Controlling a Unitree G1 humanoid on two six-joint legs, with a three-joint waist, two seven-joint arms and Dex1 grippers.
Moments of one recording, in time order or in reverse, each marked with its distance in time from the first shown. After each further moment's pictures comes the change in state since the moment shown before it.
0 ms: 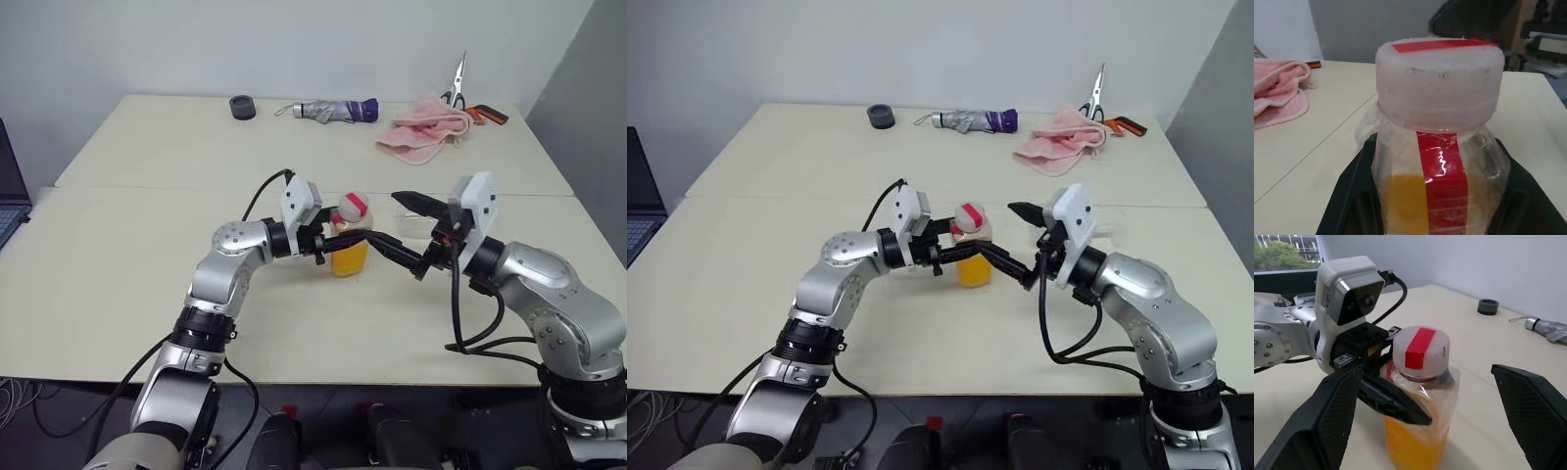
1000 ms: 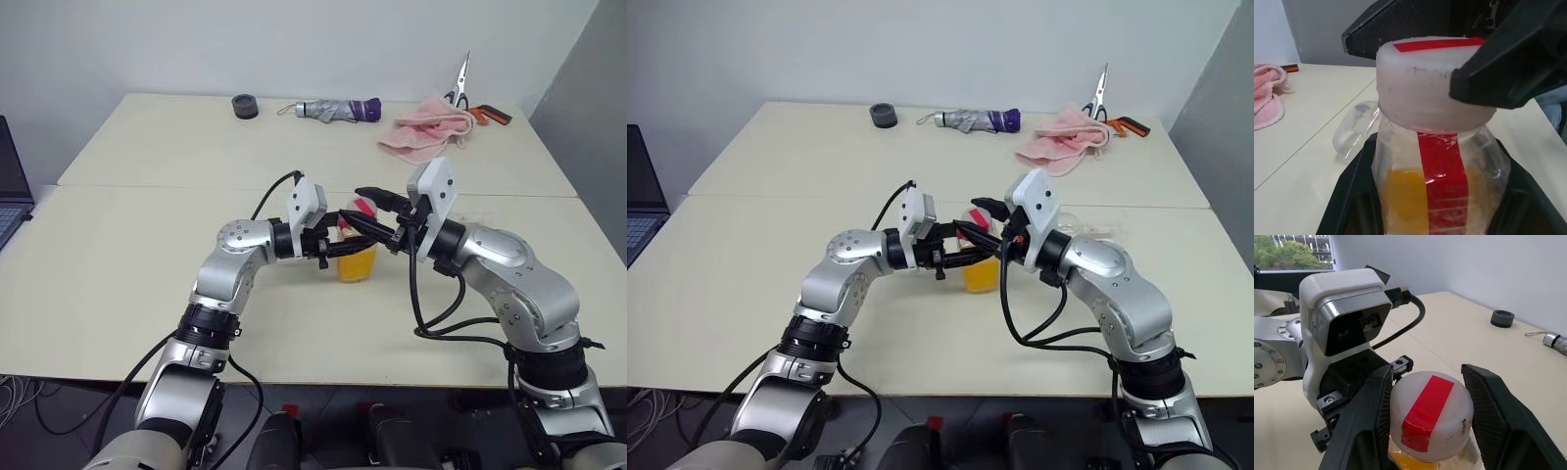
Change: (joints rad) left arm -0.001 -0.019 -0.005 0.016 0.001 0.001 -0.051; right arm -0.120 0.084 0.113 0.144 -0.109 -0.093 0.032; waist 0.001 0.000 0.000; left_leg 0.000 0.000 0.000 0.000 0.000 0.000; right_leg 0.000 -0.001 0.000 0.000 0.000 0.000
